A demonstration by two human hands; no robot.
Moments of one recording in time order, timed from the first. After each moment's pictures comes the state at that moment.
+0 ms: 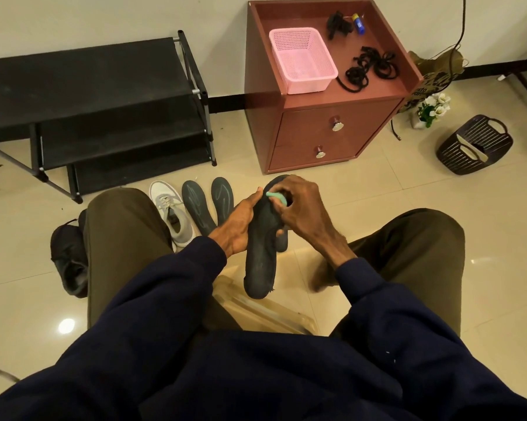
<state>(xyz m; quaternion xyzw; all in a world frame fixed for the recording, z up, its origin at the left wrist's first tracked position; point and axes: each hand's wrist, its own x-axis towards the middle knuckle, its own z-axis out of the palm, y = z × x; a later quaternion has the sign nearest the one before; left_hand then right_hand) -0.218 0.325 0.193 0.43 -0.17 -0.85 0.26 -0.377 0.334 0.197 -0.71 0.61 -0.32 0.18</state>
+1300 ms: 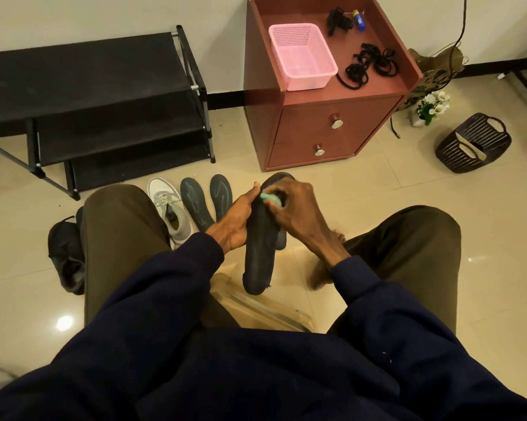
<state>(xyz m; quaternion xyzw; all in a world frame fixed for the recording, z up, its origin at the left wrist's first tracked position) -0.217 0.317 0.178 0.45 -0.19 -0.83 0.26 -0.363 0.342 0.200 -0.70 0.61 -0.30 0.21</state>
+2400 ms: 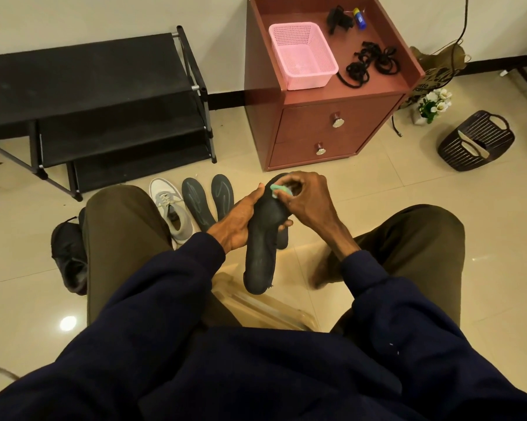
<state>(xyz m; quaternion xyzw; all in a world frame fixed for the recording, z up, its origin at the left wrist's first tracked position) -0.218 0.321 0.185 0.40 -0.18 -0.87 0.25 -0.386 0.327 0.198 -0.64 0.65 -0.33 0.25</state>
